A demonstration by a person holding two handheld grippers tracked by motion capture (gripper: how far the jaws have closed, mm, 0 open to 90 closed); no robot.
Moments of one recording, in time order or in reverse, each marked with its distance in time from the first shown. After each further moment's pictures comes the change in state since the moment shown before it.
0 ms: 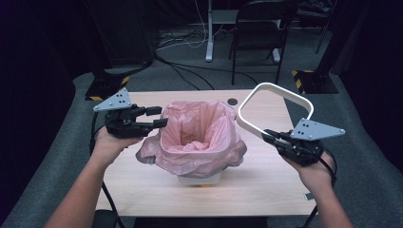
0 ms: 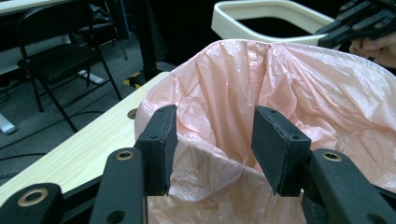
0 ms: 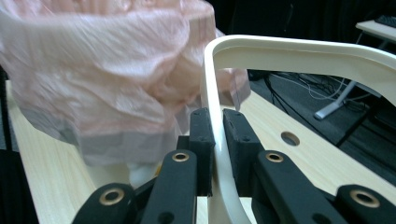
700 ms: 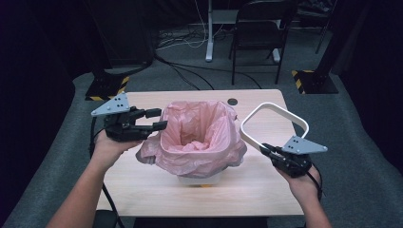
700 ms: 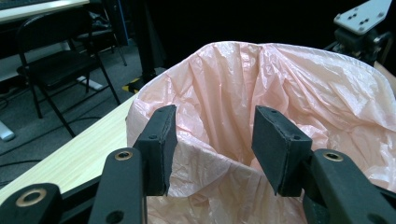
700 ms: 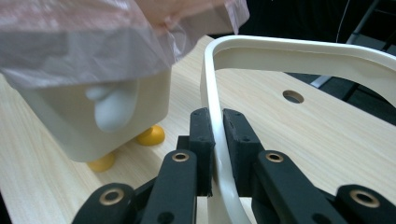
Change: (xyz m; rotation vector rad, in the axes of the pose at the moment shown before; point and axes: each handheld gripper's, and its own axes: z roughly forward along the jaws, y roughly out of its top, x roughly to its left) left arm -0.004 -0.005 -0.004 -0.025 0.000 0.011; right arm 0.004 -0.067 0.031 0.045 -0.057 0.091
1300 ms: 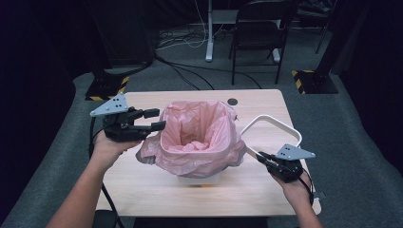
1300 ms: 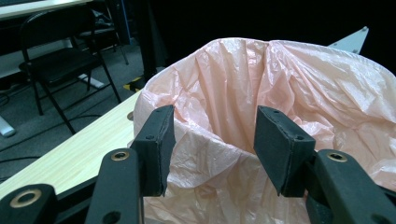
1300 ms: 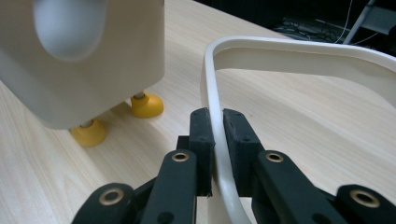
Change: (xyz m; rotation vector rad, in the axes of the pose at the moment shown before) left arm 0.004 -0.005 -0.001 0.001 0.005 -0.023; right arm -0.002 -0.045 0.030 0.056 0.017 0.047
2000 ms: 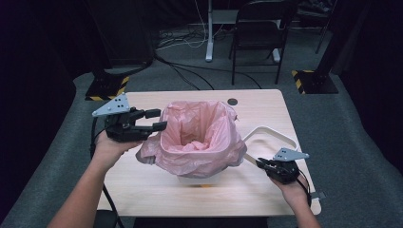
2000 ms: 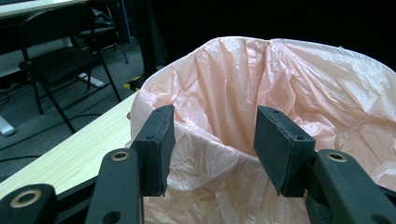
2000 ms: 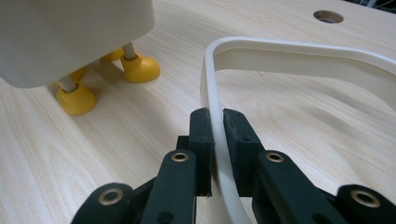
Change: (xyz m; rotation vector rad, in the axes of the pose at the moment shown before) left arm -0.002 0.000 0.002 0.002 0.003 0.002; right arm -0.013 -0.031 0.021 0.091 0.043 0.057
